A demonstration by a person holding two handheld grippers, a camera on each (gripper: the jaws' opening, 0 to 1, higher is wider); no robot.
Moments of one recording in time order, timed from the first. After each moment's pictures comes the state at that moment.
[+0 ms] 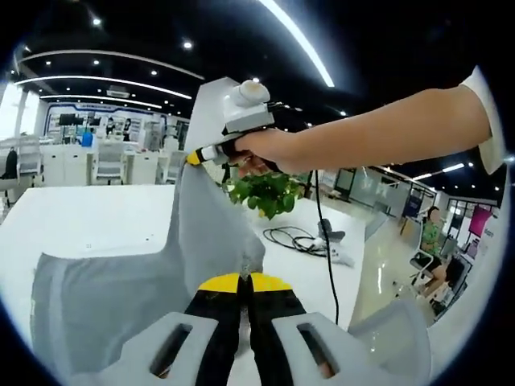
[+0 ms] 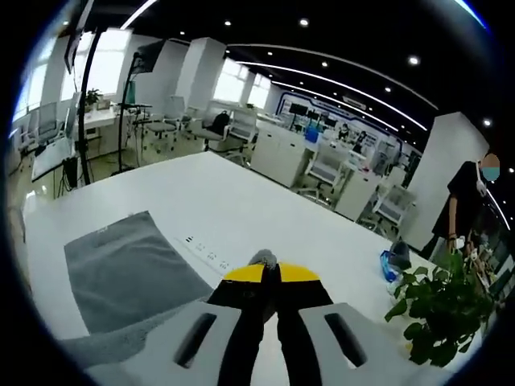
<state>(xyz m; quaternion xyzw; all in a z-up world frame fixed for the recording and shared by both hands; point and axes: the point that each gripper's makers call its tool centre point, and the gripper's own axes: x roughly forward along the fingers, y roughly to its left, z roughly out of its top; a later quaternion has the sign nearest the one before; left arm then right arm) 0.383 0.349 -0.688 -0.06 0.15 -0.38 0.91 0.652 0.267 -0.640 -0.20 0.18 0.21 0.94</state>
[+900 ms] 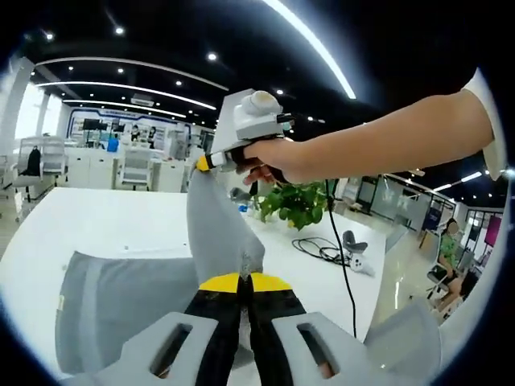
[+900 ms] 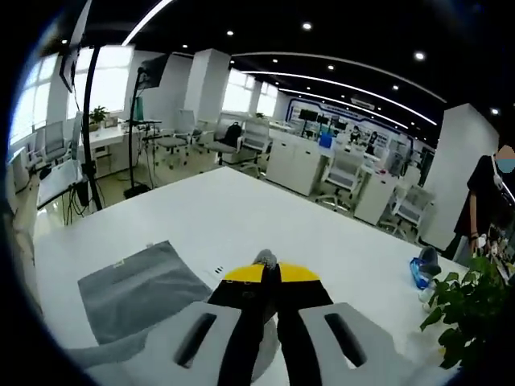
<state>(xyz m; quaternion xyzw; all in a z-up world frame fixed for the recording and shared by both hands) 0.401 0.423 -0.684 -0.08 0.13 -0.32 0.93 0.678 0.354 -0.643 -0.16 0.18 0.25 0.94</state>
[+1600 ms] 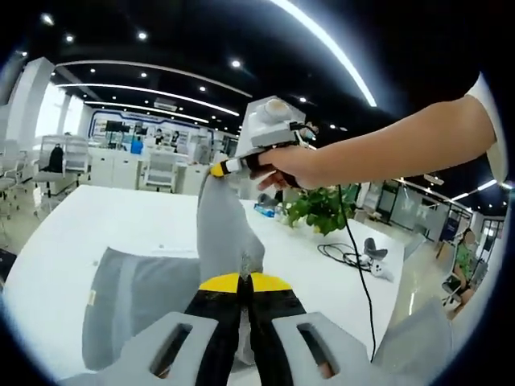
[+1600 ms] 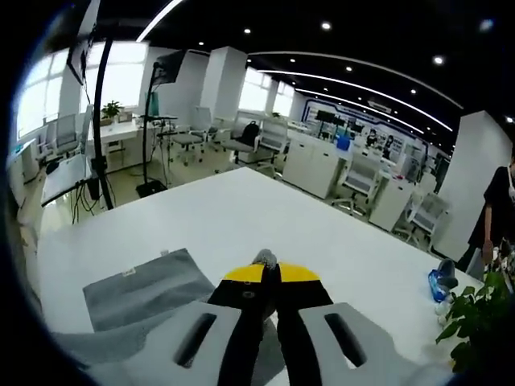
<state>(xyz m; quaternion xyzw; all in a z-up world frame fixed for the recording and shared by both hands) 0.409 0.487 -0.694 -0.09 0.13 -0.26 0.95 0.676 0.426 -0.653 -0.17 0.18 0.29 0.92</state>
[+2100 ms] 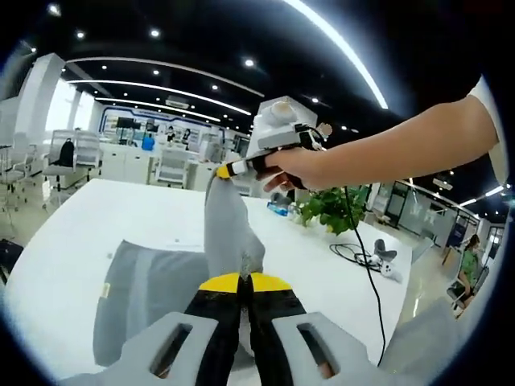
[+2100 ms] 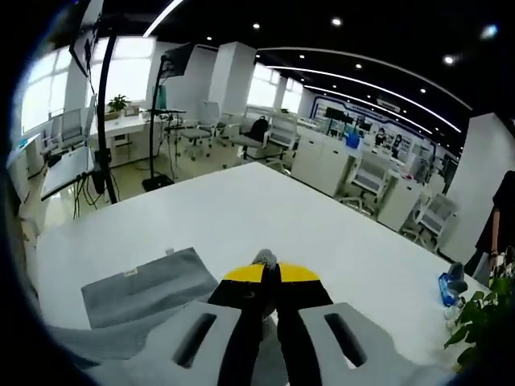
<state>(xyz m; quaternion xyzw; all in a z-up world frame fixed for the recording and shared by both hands) 0.414 0.515 -0.710 -0.09 0.14 -0.24 0.96 0.690 0.459 -0.679 -0.19 0.19 0.31 0.91</state>
